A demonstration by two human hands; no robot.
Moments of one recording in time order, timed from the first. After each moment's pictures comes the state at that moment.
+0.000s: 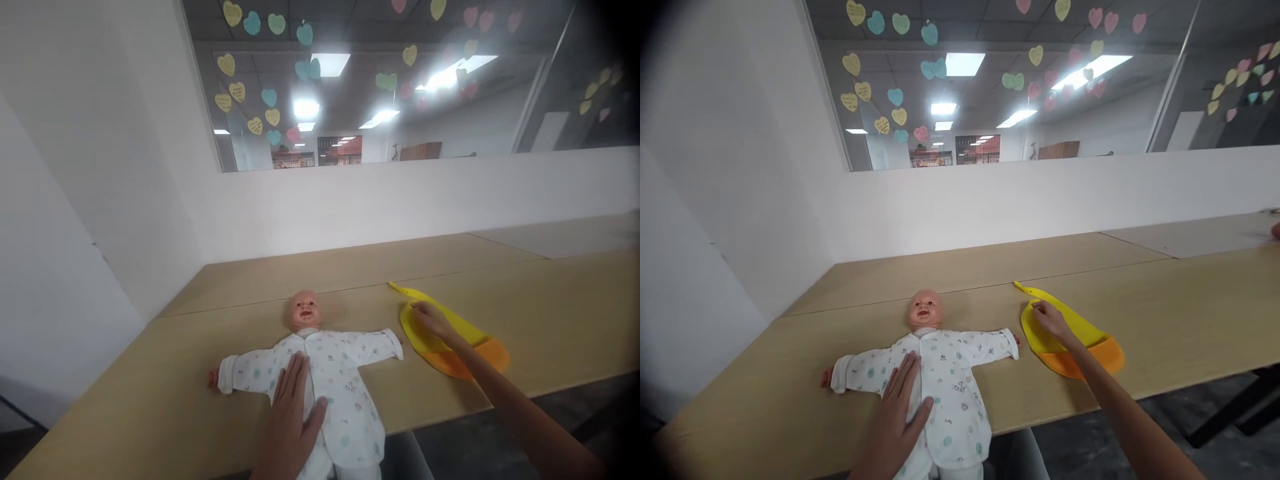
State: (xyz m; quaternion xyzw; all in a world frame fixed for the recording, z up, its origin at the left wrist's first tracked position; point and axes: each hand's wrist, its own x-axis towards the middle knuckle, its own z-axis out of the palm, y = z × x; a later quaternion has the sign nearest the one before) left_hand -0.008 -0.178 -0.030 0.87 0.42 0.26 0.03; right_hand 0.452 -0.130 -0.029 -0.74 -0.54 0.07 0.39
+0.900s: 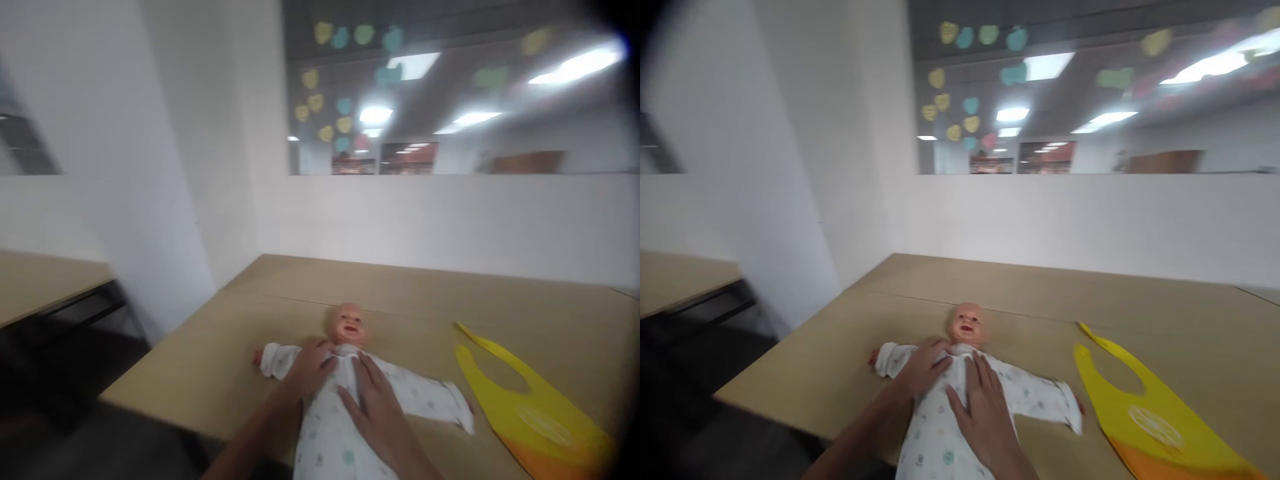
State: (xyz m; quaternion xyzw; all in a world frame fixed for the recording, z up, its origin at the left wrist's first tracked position) left_hand -0.018 -0.092 0.006 0.84 0.45 0.26 0.16; right_hand 0.175 -0.171 -0.011 -0.58 -0.75 0.13 0.29
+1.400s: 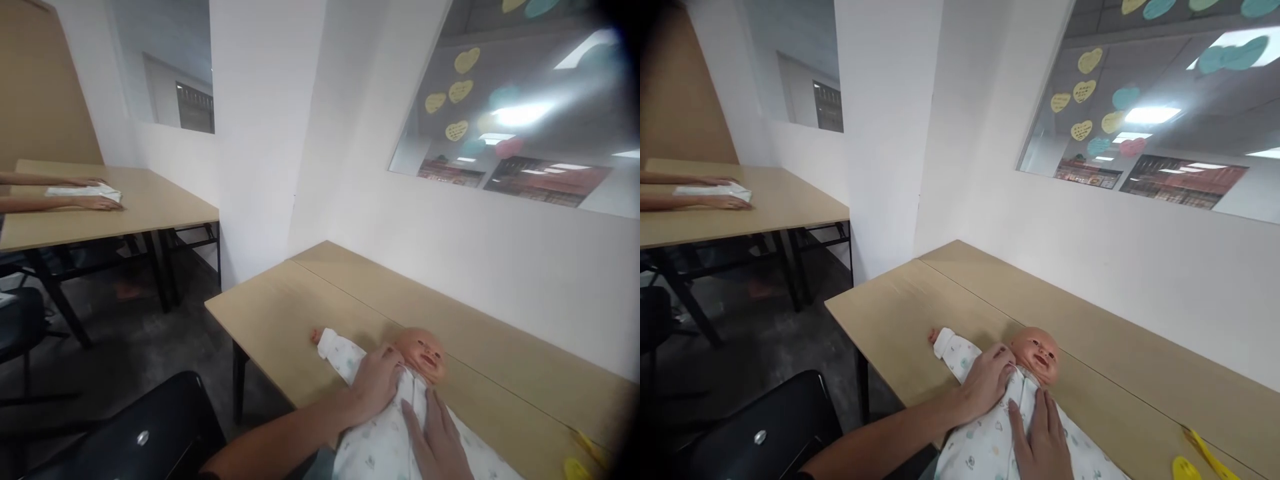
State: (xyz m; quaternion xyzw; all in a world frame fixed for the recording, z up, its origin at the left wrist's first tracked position) left_hand 0.015 -0.112 -0.021 0.73 0.46 0.48 0.17; right_hand 0.198 -0.141 -0.073 -0.62 -0.72 0.16 0.29
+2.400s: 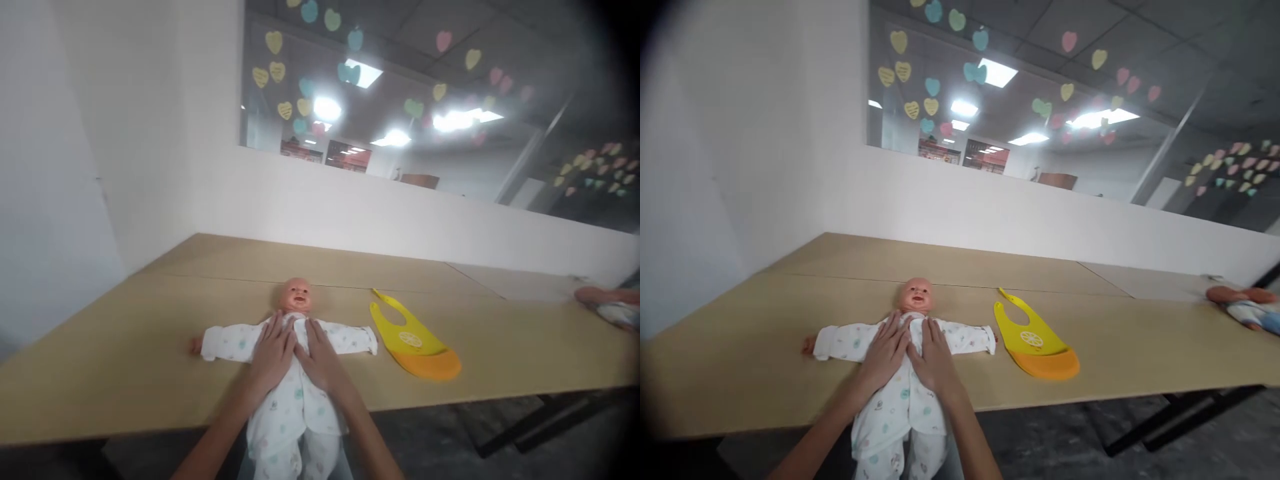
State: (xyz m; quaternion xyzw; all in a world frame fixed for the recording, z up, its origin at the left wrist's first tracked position) left_hand 0.010 -0.107 -0.043 0.83 0.47 0.31 0.06; right_hand 0.167 -0.164 -0.005 -0.63 -0.71 0.20 0.25
